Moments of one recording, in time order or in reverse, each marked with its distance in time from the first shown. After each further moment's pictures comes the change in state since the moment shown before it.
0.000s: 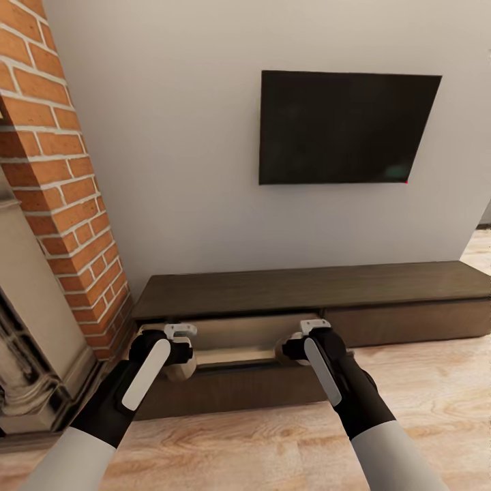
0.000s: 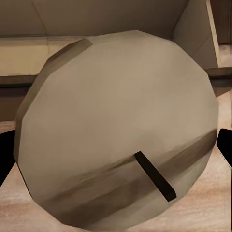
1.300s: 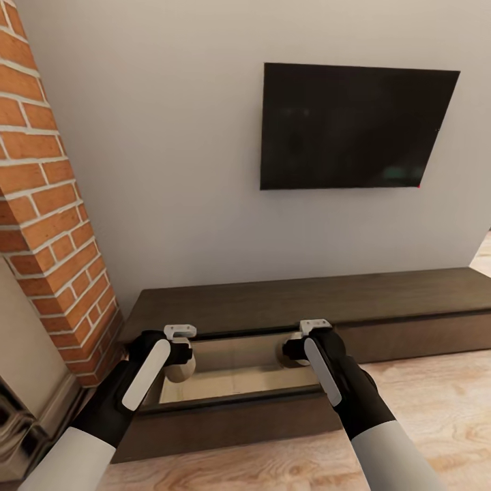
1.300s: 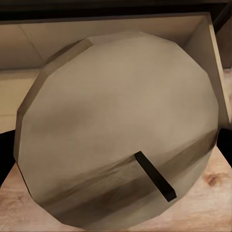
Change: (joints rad) left arm 0.000 0.000 0.002 0.007 -0.004 0.001 0.001; right arm 0.000 0.000 0.000 0.000 0.000 0.000 -0.002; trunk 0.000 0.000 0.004
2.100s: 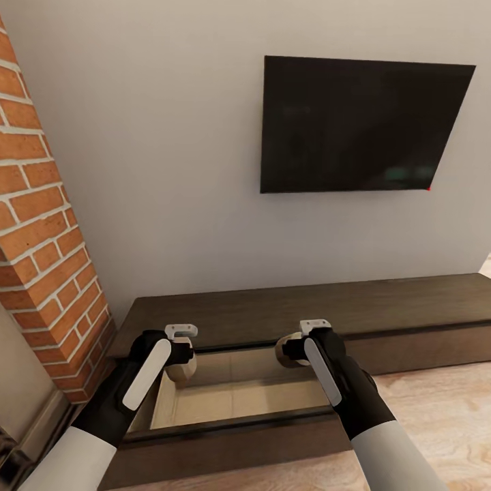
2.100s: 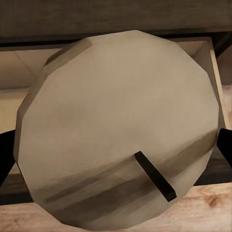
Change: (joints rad) left arm -0.002 -0.003 -0.004 -0.003 0.005 0.000 -0.001; right arm 0.000 0.000 0.000 0.000 0.000 0.000 0.002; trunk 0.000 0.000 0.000
